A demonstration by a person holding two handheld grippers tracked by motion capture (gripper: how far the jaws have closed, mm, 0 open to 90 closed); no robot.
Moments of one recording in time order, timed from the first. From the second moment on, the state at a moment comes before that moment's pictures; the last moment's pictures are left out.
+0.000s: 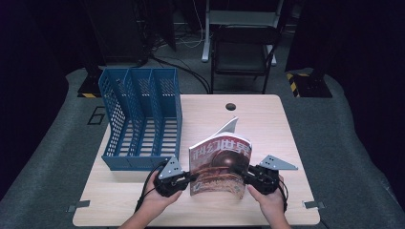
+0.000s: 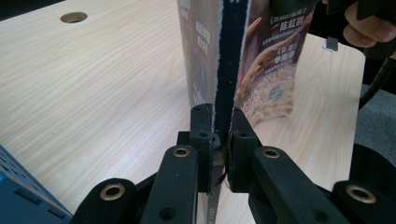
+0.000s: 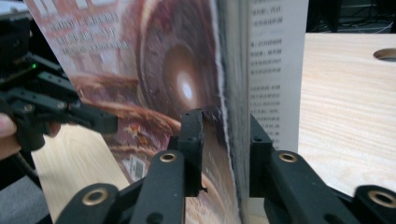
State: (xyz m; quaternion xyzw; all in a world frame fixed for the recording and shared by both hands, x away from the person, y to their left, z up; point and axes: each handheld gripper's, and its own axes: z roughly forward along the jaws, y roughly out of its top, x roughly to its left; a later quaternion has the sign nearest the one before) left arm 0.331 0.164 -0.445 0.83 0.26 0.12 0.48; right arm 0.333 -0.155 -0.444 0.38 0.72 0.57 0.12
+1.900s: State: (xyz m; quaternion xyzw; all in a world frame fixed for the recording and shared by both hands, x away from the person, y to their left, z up) left arm 0.327 0.167 -0.444 0.84 0.24 0.13 0.48; right arm 0.344 -0.136 -0.478 0.40 0.77 0.49 0.12
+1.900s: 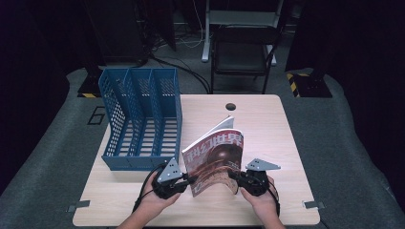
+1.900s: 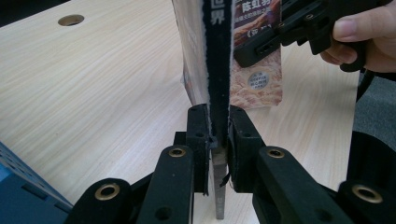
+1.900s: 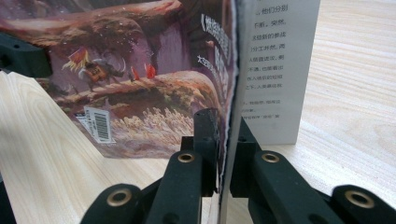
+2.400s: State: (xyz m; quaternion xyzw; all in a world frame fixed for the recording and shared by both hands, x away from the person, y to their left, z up) left arm 0.324 0.163 -0.443 0.84 0.23 0.12 0.47; right arm 0.342 -0.142 -0.477 0.41 0.76 0.49 0.12
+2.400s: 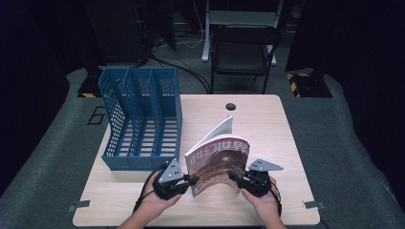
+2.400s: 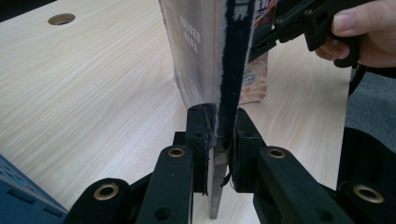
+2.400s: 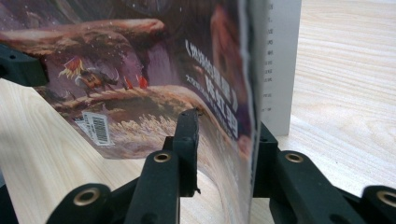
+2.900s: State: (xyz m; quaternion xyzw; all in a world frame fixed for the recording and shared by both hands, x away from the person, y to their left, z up) left arm 0.320 0.159 -0.441 0.85 0.22 0.11 0.47; right arm 0.338 -0.145 -0.476 0.40 0.76 0.50 0.10
